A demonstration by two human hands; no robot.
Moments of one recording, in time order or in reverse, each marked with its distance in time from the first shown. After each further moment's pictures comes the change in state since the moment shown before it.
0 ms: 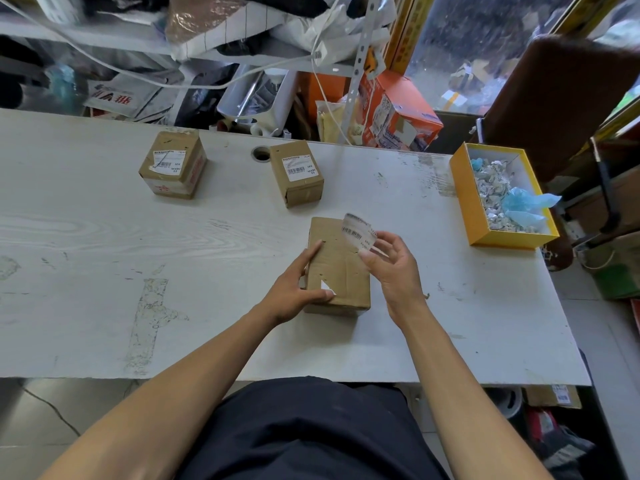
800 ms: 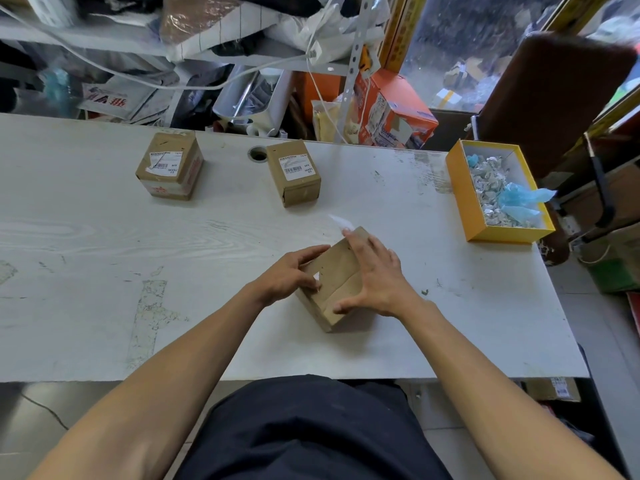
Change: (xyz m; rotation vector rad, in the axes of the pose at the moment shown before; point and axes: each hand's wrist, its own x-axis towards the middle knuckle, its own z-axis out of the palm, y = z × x) left_hand 0.021 0.018 -0.021 -0.038 -0.187 -0.118; right_hand 0.015 0.018 -0.010 -1.224 -0.398 -0.232
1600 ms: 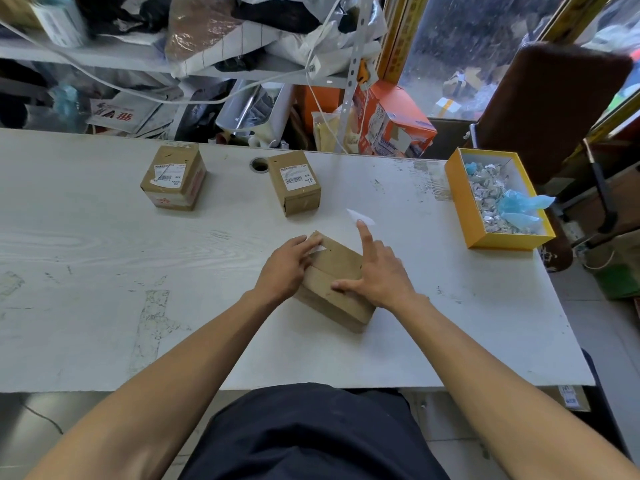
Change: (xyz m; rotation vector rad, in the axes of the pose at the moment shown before) left_hand 0.010 0.015 -0.002 0.645 0.404 0.180; right_hand 0.022 0.000 -0.006 -0.100 0.136 0.128
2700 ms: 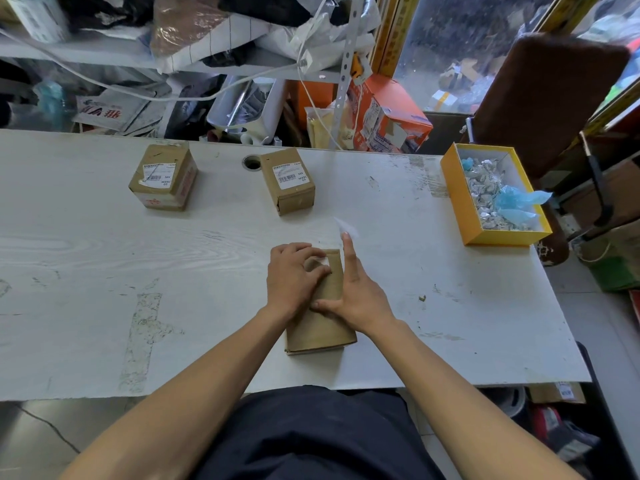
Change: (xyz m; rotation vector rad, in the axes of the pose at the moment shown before) left_hand -0.007 0.012 0.033 -0.070 0.231 -0.098; right_hand -0.030 -0.026 0.020 0.283 -0.023 -0.031
